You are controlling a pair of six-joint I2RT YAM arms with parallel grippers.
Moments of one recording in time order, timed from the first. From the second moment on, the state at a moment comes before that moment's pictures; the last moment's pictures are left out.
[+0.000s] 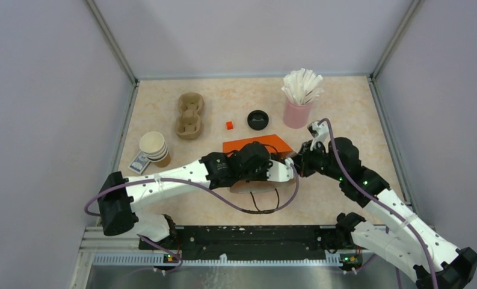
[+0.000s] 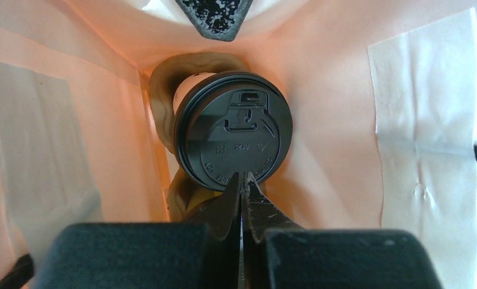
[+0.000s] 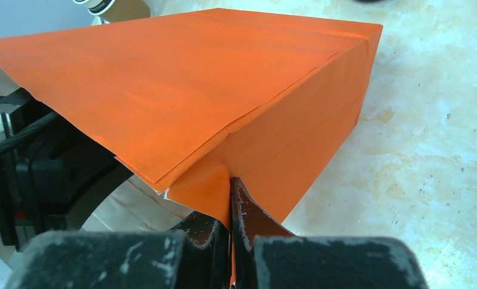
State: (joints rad) left arm -1.14 1.42 1.15 -0.48 -0.12 0.60; right arm 0.61 0.73 0.69 -0.37 -0.23 0.40
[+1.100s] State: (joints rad) left arm -1.13 1.58 1.15 -0.25 -0.14 0.74; right arm 0.60 0.73 0.70 -0.42 -0.16 0.39
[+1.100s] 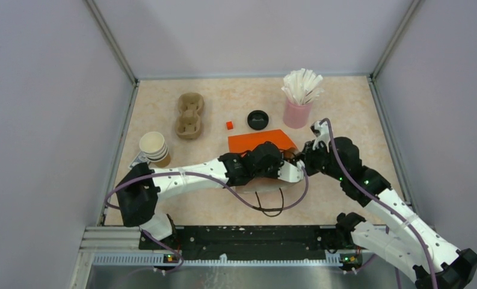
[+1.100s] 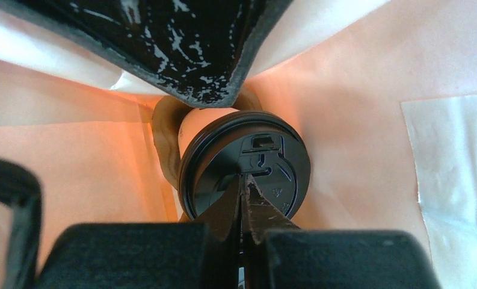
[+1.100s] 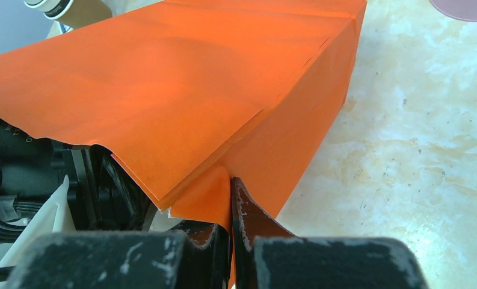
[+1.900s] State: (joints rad) left arm -1.12 1.61 1.21 -0.31 -0.17 0.75; right arm 0.58 0.75 0.72 -0.44 -0.10 0.40
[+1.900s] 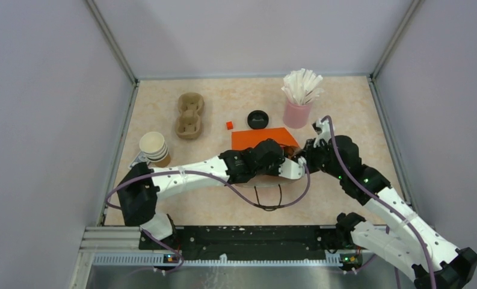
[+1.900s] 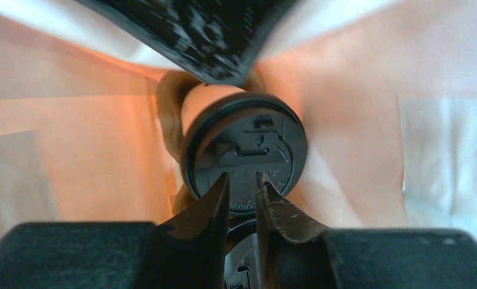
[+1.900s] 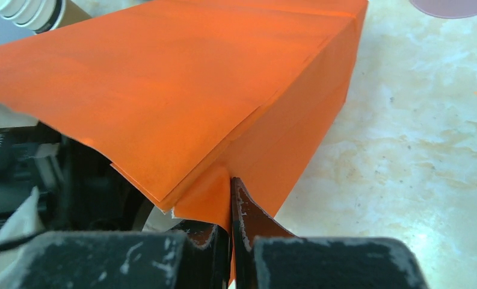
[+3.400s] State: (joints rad) left arm -1.15 1.30 1.49 -0.60 -0.13 0.11; right arm 0.61 0.77 0.83 -0.48 -0.18 0.57
